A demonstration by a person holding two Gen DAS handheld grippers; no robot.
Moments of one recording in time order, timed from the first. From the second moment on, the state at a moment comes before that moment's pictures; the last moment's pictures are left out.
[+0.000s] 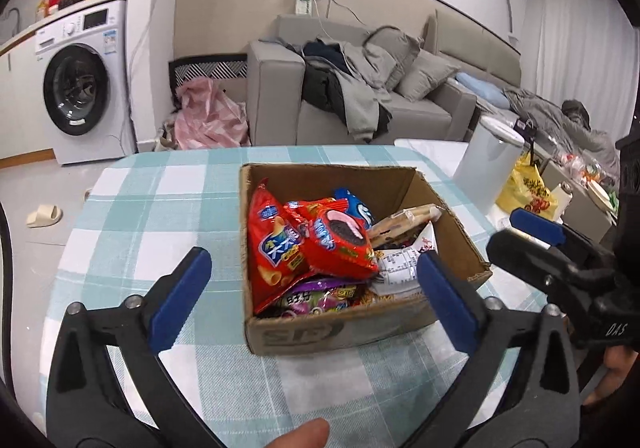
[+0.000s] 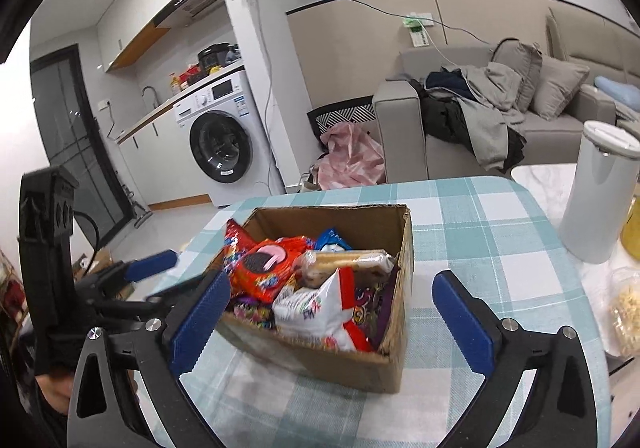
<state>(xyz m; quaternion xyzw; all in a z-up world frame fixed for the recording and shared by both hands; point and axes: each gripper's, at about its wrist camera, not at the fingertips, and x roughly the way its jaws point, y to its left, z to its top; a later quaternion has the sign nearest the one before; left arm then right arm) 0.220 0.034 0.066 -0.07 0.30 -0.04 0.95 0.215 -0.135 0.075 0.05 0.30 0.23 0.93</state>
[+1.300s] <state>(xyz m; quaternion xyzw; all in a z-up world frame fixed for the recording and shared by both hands) 0.147 0.029 0.009 -0.03 0.20 0.00 0.98 0.151 -0.149 0.021 0.00 0.21 0.25 0.95</state>
